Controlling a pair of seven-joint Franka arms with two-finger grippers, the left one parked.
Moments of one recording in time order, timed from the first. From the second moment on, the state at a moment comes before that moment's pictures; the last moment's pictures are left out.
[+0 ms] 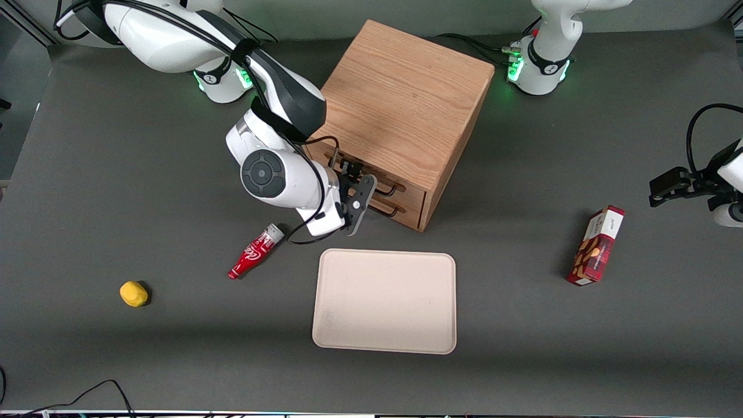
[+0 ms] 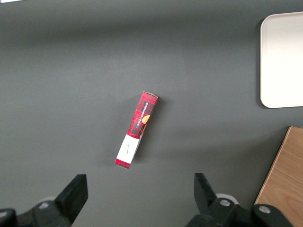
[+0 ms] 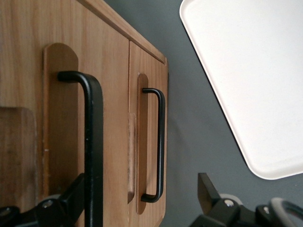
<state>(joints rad) 0.22 0.61 0.51 -1.39 0.10 1.89 -0.46</state>
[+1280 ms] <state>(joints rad) 0.20 0.77 0.39 -1.13 0.02 1.95 -0.58</state>
